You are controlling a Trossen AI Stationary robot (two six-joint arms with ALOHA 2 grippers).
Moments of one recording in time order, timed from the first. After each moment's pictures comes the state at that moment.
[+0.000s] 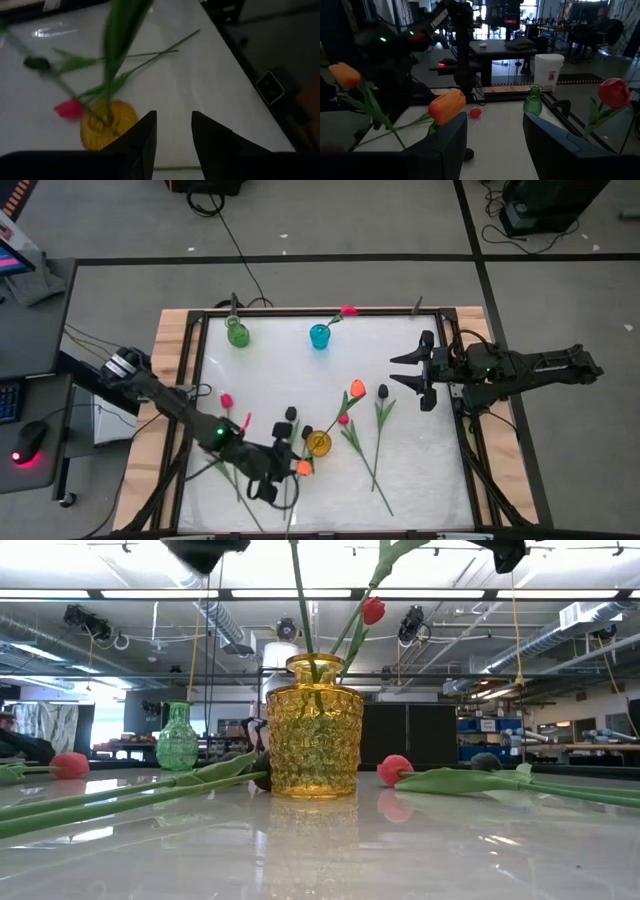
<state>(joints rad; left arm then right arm) -0.60 1.50 1.00 -0.13 -0.37 -0.17 0.11 0.65 0.67 -0.10 0.21 0.03</state>
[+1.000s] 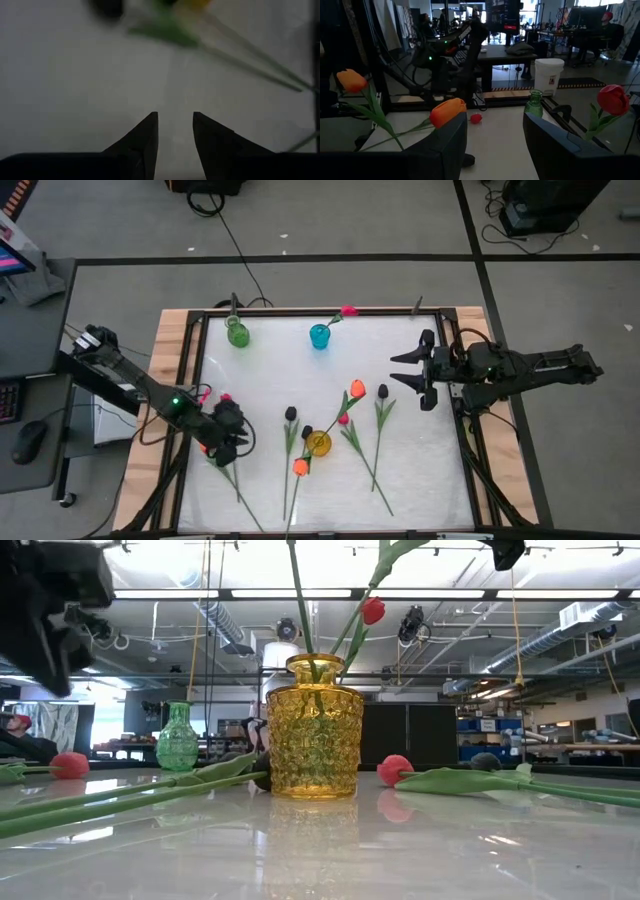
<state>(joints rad) -0.61 0.94 0.55 -0.56 -0.27 -0.90 0.11 0.65 0.67 -0.07 0.21 0.03</state>
